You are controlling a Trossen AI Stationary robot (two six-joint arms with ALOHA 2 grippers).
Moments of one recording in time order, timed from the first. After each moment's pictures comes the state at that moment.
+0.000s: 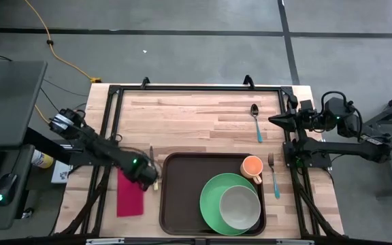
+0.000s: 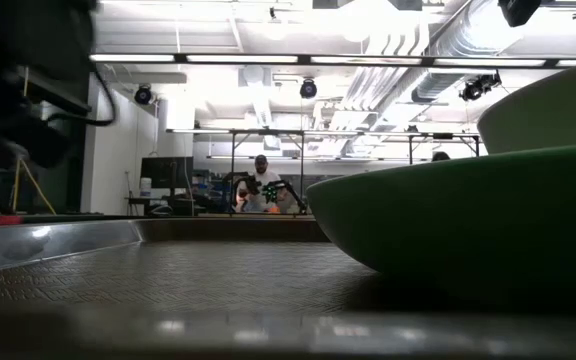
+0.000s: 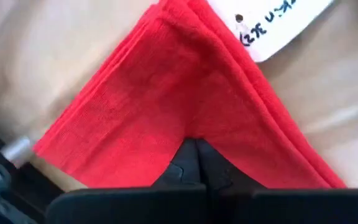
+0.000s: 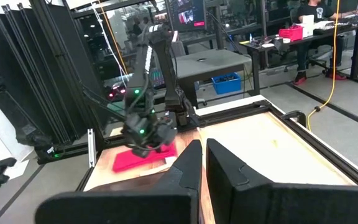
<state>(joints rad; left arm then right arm) -0.43 1.58 0.73 -0.88 0.07 -1.34 -0.21 0.39 0.77 -0.43 -0.16 0.23</state>
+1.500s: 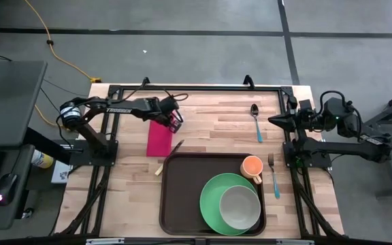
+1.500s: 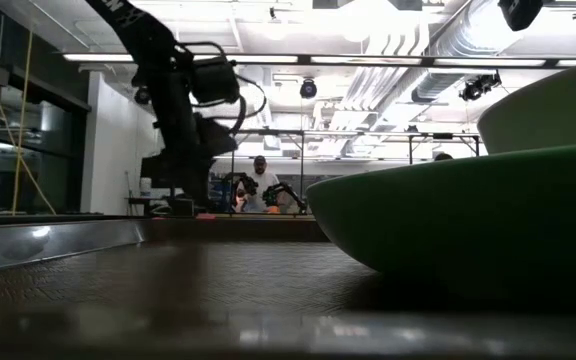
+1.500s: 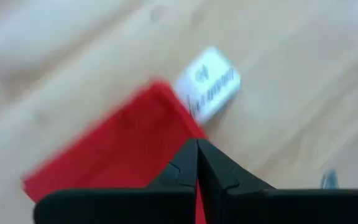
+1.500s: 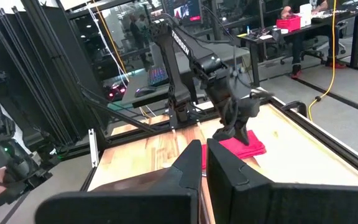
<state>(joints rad) 0.42 1.59 0.93 -0.48 -0.17 -0.44 -0.21 0.39 0.77 -0.45 -0.16 0.27</state>
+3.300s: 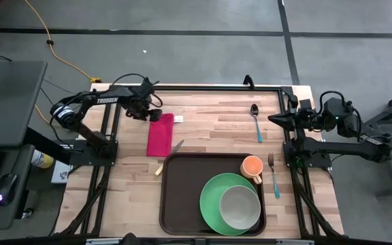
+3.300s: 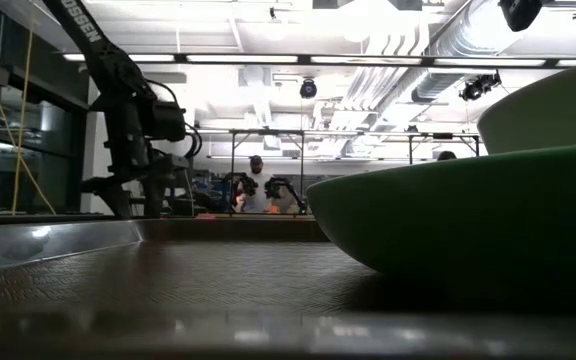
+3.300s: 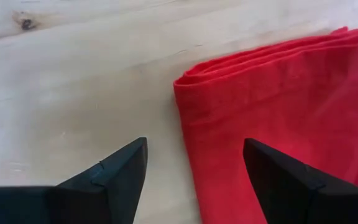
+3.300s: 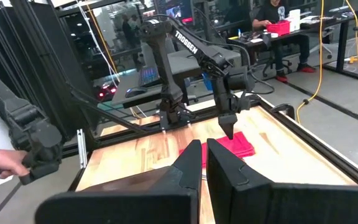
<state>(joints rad) 0.84 1.53 0.76 -0.59 0.19 -0.51 -0.21 0.39 0.77 -0.45 -0.12 0.24</state>
